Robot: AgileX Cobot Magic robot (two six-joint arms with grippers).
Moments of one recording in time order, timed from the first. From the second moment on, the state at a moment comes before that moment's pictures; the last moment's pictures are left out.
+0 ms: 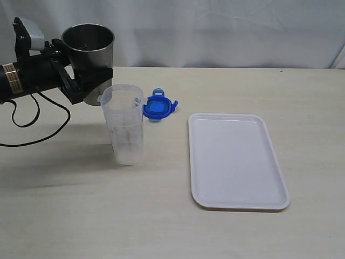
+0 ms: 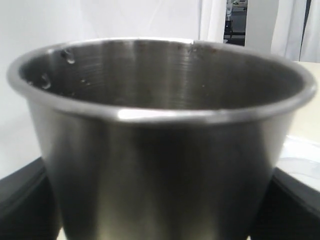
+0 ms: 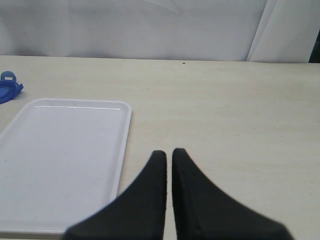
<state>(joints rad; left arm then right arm) 0.02 1.98 -1.00 1.15 -1.14 -0.52 -0.06 0.01 0.00 -0.03 0.34 -0.04</state>
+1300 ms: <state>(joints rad) -0.01 1.98 -1.00 1.15 -1.15 -0.17 -0.06 0.01 0.00 -0.03 0.34 -0.04</state>
